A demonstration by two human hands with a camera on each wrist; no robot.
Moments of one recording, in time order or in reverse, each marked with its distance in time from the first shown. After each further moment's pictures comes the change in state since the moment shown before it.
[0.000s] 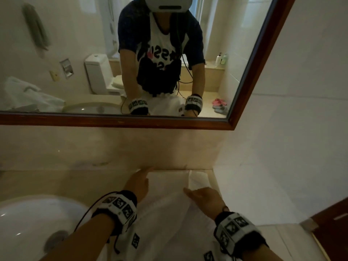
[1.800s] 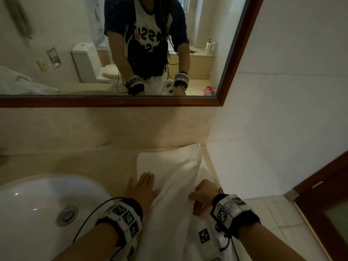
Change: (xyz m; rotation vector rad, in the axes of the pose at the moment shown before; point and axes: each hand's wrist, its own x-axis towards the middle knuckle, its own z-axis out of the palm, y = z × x) left_hand -0.085 -0.002 0.036 0.605 -0.385 -0.067; right_hand -0.068 0.006 0.022 0.233 -0.170 0.313
